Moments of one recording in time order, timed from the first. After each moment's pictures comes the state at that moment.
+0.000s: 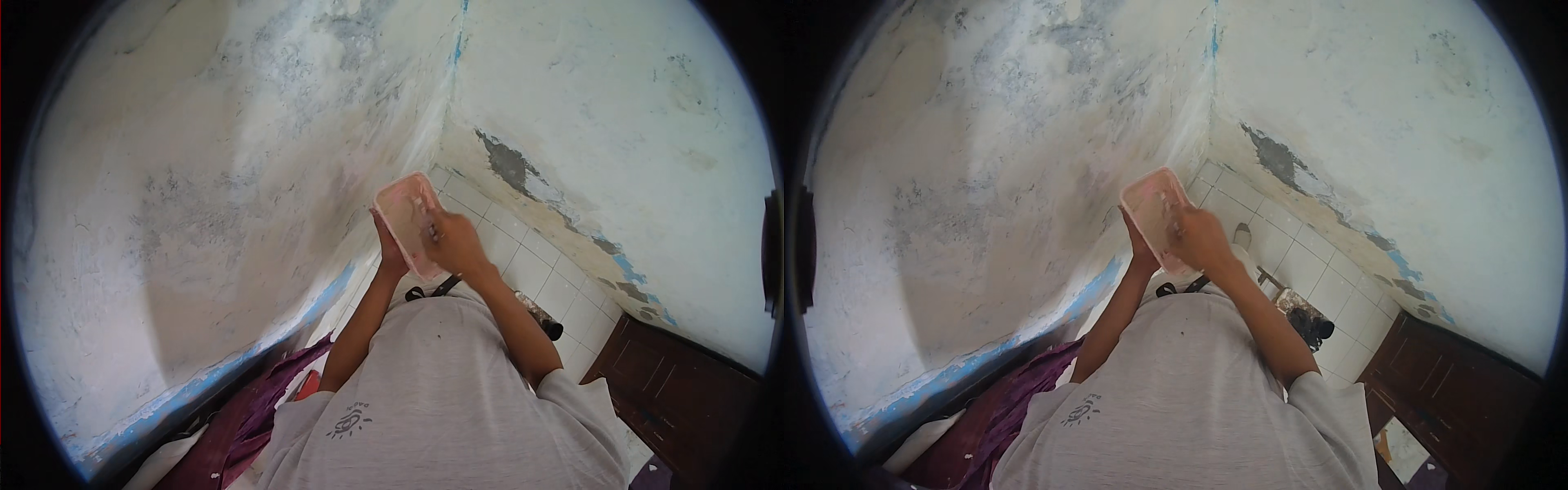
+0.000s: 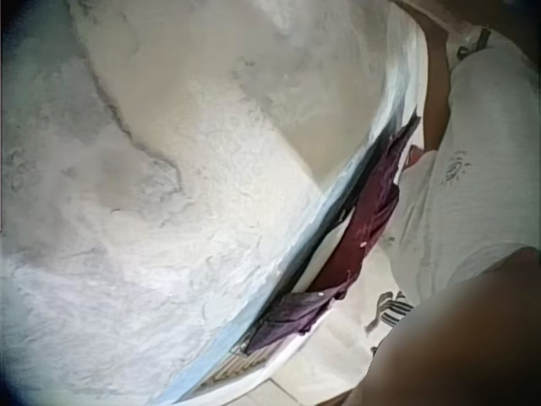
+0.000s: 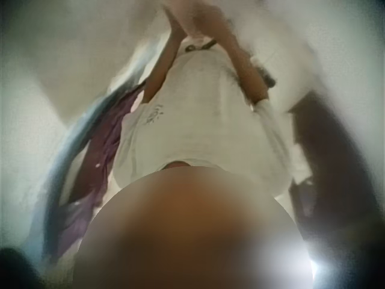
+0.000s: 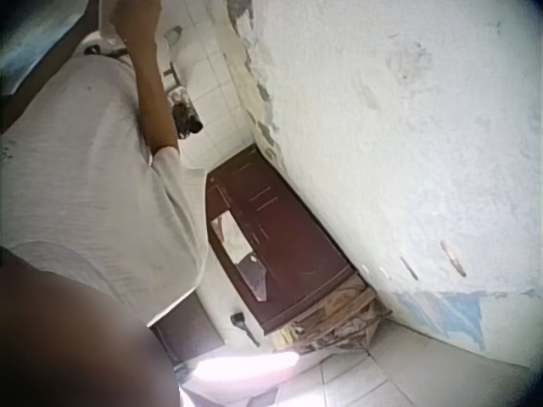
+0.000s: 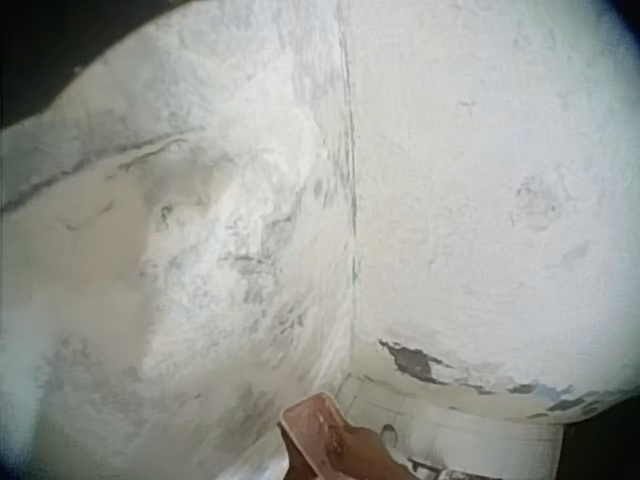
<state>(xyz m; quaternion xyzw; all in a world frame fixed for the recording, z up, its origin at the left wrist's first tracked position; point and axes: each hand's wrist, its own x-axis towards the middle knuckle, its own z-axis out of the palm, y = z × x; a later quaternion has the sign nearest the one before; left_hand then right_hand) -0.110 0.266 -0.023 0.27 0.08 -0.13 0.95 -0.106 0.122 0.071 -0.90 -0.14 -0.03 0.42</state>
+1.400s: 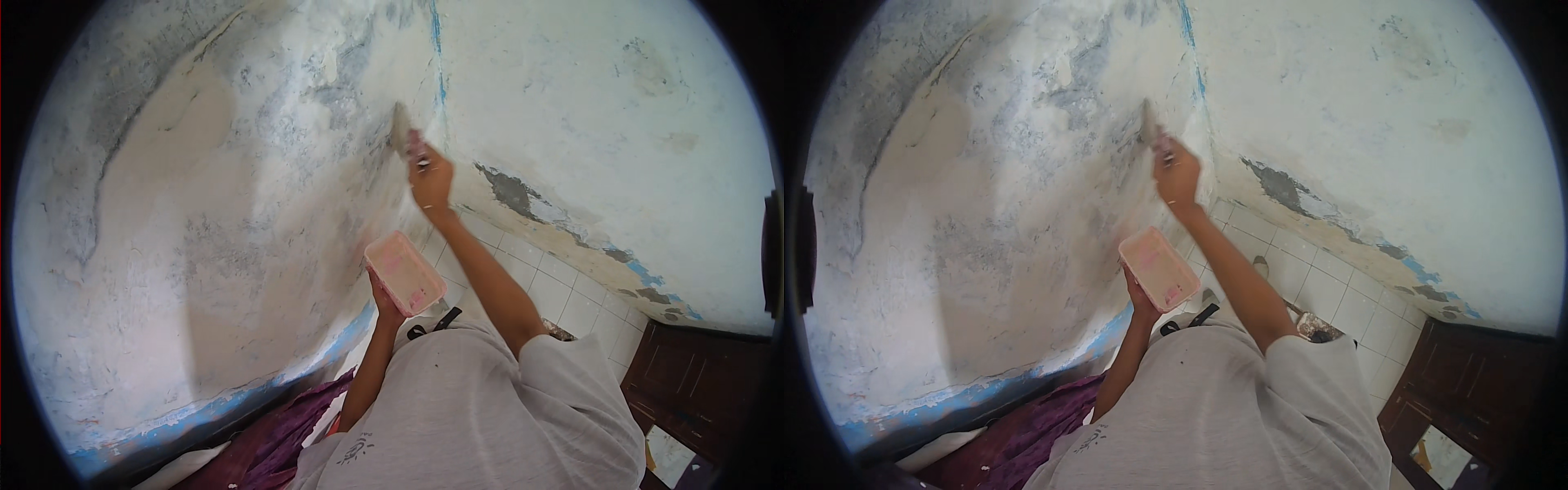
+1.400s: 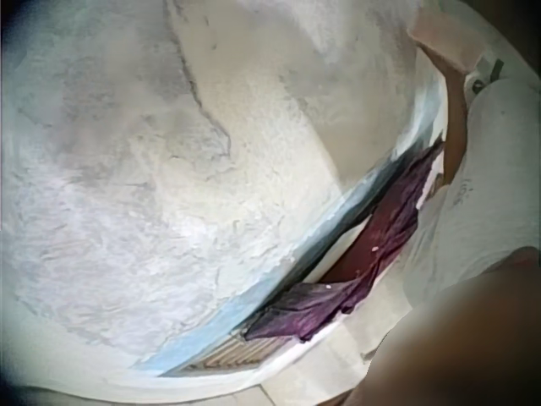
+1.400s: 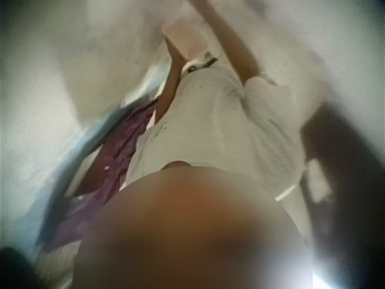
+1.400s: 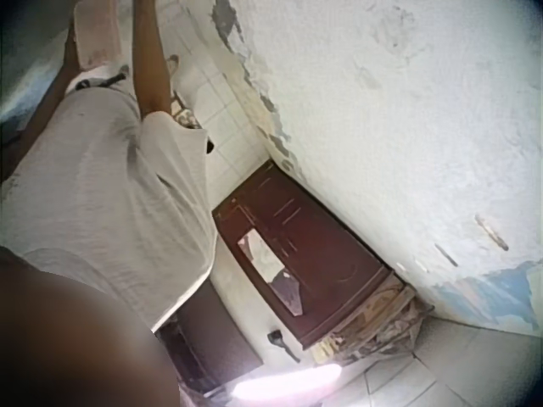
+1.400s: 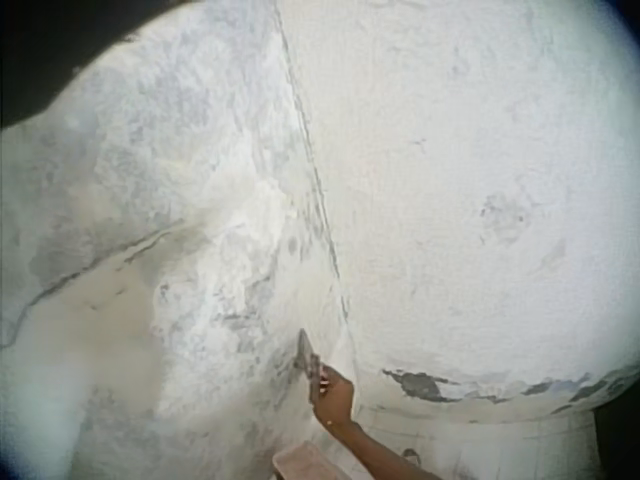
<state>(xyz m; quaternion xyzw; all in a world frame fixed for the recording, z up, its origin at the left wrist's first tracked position) -0.146 0.307 -0.057 0.27 0.13 -0.13 0.95 0.044 0.160 0.088 -0.72 0.04 -0.25 0.65</state>
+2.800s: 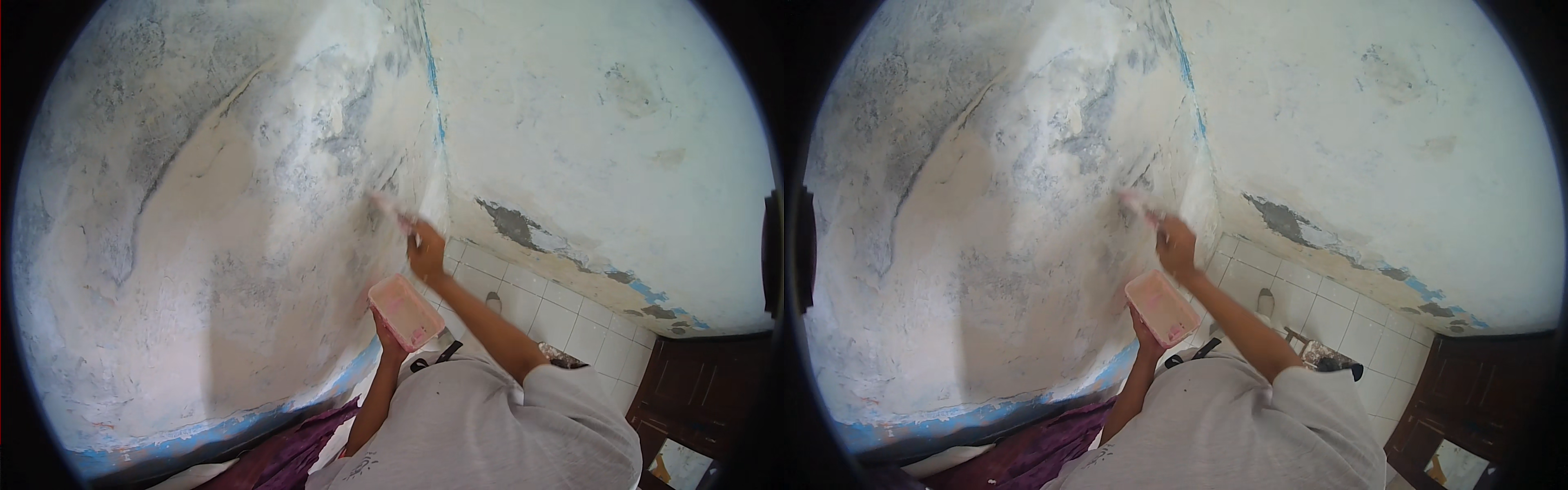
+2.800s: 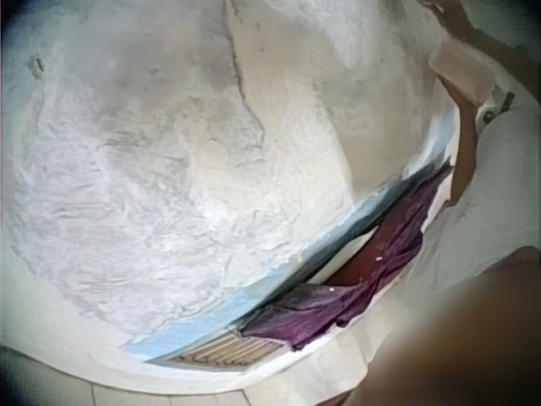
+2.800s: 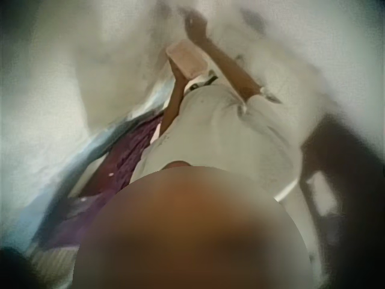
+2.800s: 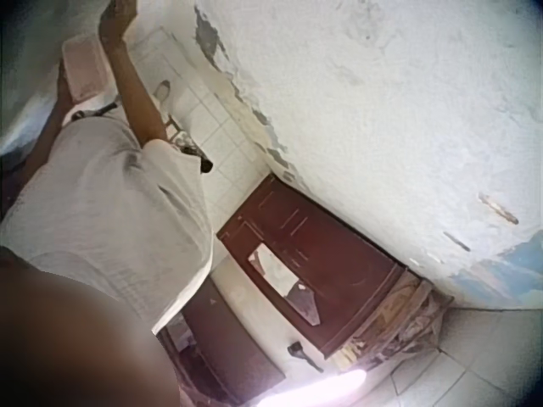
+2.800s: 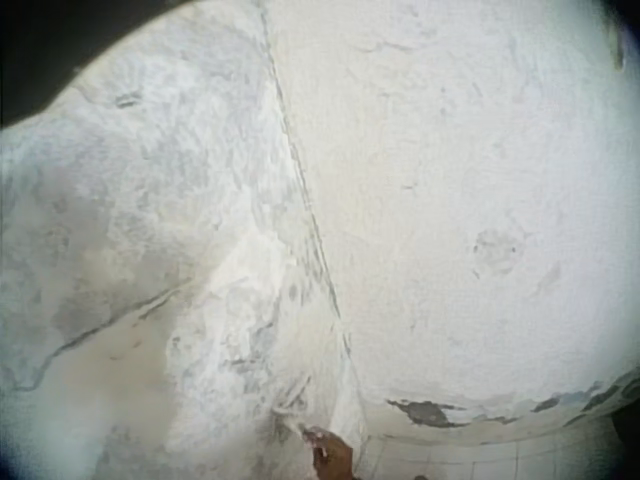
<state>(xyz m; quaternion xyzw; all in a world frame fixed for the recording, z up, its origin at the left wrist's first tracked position) -0.162 0.319 -0.059 0.24 0.17 -0.14 0.95 -0.003 0.184 0.029 -0.75 -0.07 -0.31 0.58</state>
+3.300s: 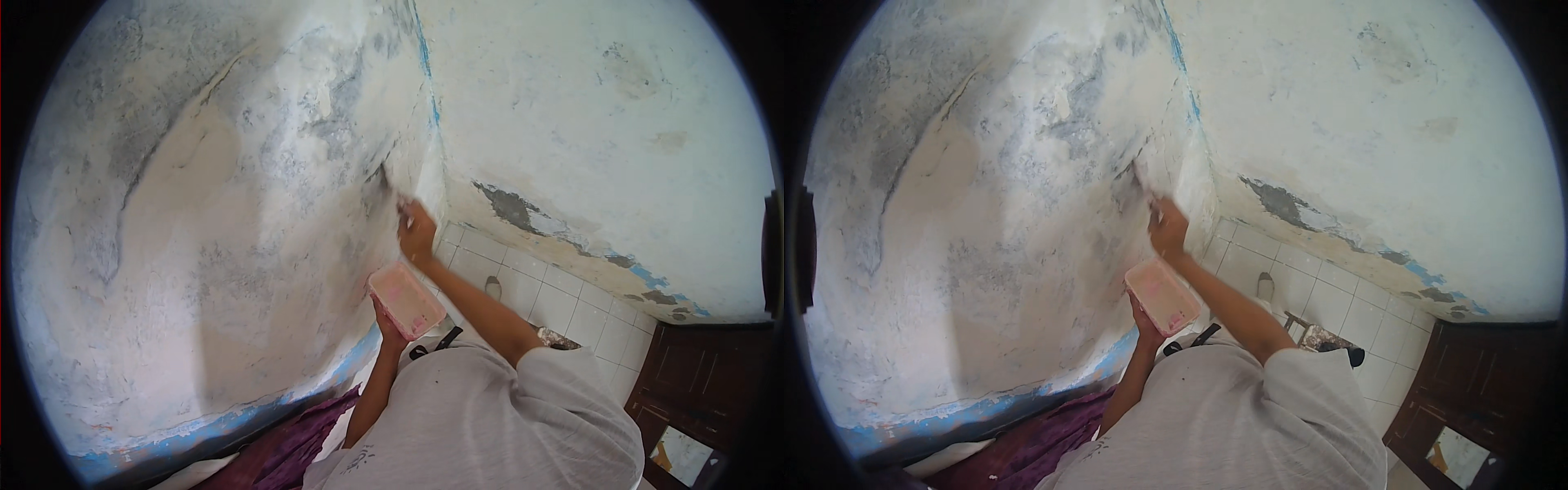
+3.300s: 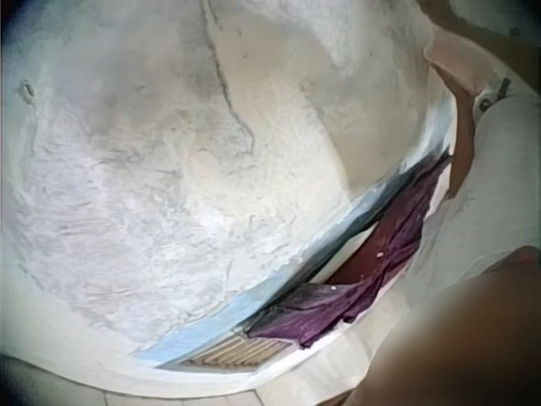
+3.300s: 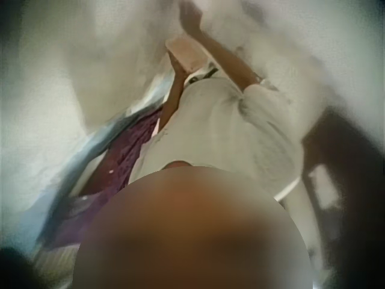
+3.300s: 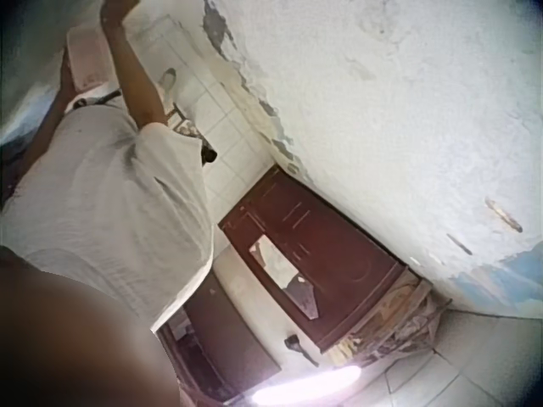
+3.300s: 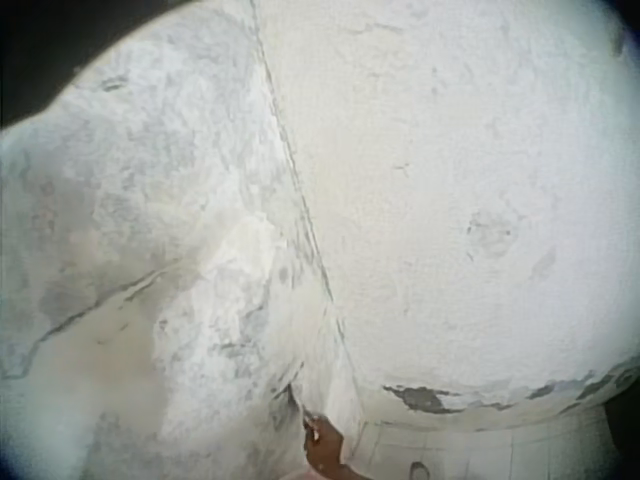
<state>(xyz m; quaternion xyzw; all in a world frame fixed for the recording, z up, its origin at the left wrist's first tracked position) -0.165 0.319 -0.063 0.24 0.17 -0.14 0.94 0.008 0.206 0.011 -0.69 0.02 -0.31 0.65</state>
